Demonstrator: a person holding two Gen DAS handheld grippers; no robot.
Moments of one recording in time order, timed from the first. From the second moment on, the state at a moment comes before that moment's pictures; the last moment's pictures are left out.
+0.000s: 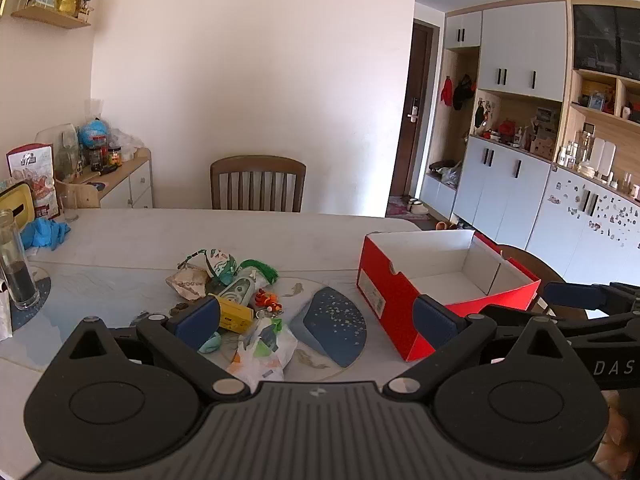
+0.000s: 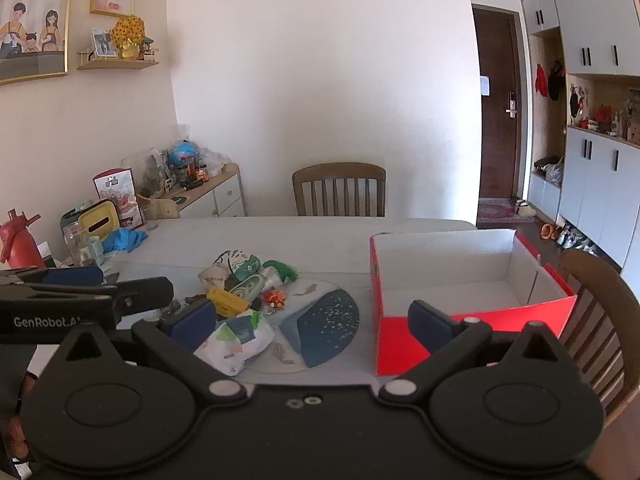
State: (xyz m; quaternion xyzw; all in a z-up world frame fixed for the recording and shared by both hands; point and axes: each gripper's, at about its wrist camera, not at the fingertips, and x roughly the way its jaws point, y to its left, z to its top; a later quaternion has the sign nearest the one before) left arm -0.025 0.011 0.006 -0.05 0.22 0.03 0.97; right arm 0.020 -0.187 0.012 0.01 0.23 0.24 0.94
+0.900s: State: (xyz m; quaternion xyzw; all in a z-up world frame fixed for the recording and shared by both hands) left arm 0.055 0.133 -0.033 -0.08 0.28 0.04 0.96; right arm 0.083 -0.079 -0.014 -0.02 0.30 0.24 0.92
